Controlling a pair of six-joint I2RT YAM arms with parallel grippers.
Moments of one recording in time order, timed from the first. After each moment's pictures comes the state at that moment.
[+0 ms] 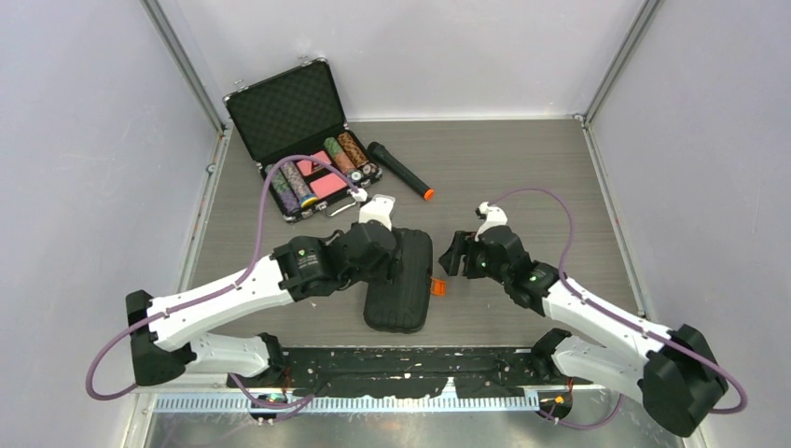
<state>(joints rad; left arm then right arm) -1.17 1.21 1.21 -0.80 -0.40 -0.71 0.66 1.01 0.48 -0.07 0.04 0.58</state>
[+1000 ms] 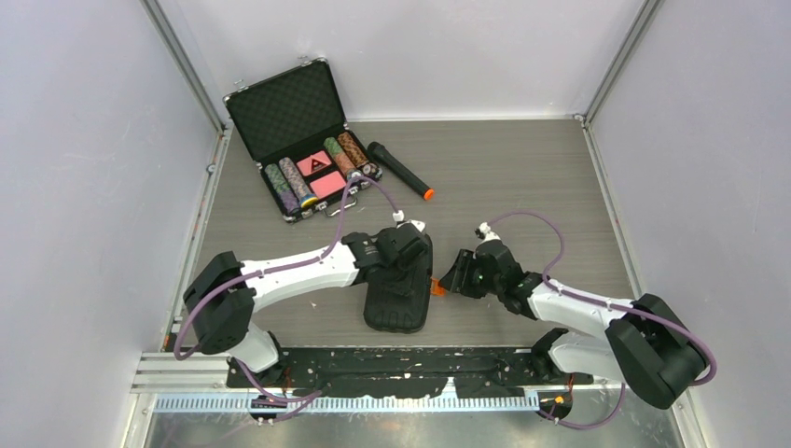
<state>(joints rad) -1.05 1.57 1.10 -0.61 -0.08 -0.68 0.63 1.15 0.32 0.09 -0.10 0.84</state>
